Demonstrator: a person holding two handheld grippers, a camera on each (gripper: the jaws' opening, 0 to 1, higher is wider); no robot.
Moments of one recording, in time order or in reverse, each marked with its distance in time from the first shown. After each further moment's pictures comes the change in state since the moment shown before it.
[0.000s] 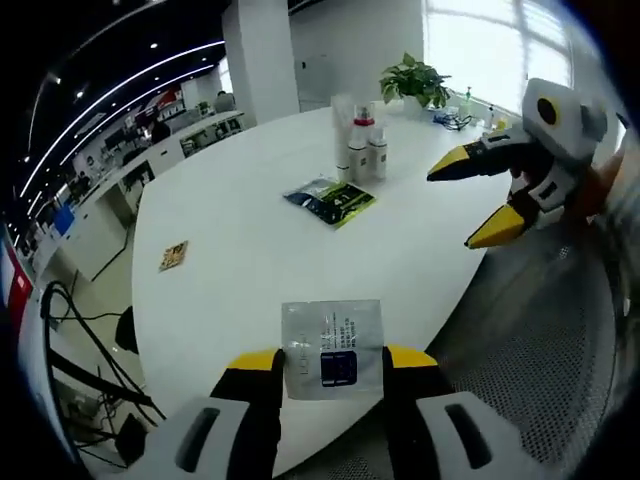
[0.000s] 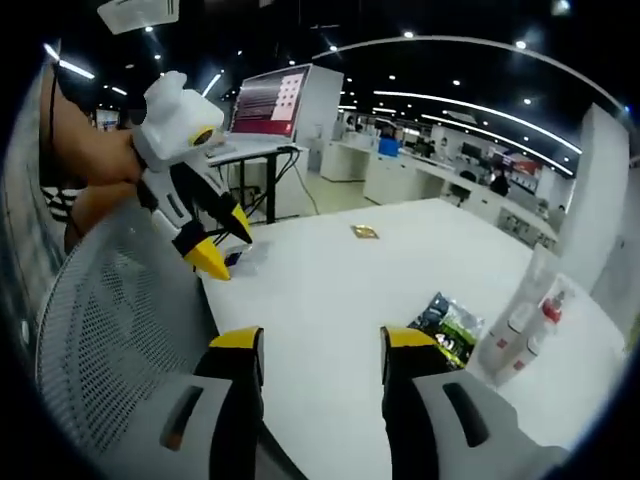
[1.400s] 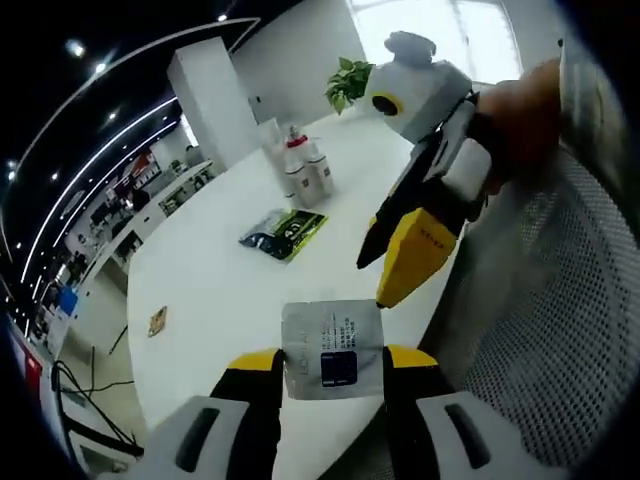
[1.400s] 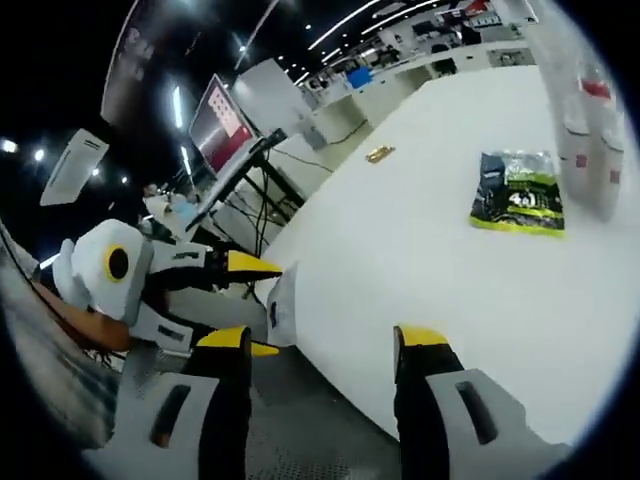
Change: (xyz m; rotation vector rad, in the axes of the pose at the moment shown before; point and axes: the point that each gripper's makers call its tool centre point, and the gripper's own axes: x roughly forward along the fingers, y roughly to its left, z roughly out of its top) left arm 0.034 -0.054 0.012 0.282 -0.089 0.022; right arm 0.031 0.028 -0.041 0.738 0.122 0.336
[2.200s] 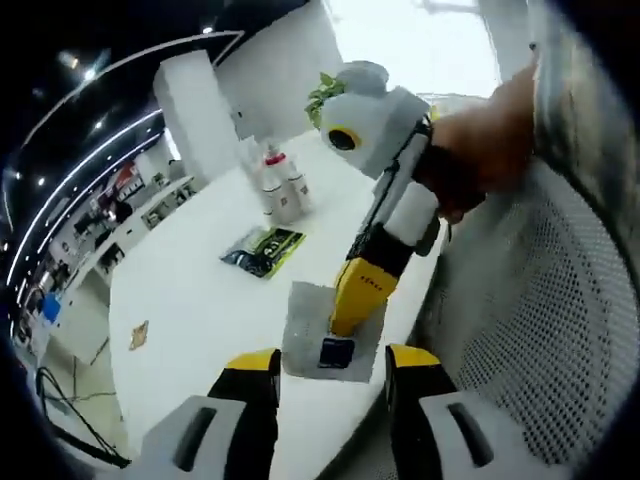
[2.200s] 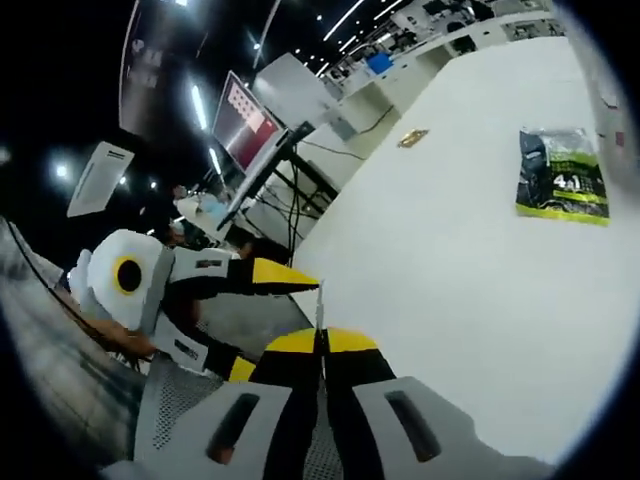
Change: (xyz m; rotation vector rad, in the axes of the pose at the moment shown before) left arm -0.005 0.000 0.012 -0.185 -0.103 -0.099; right arm 0.005 0.016 0.017 0.013 -0.047 0.092
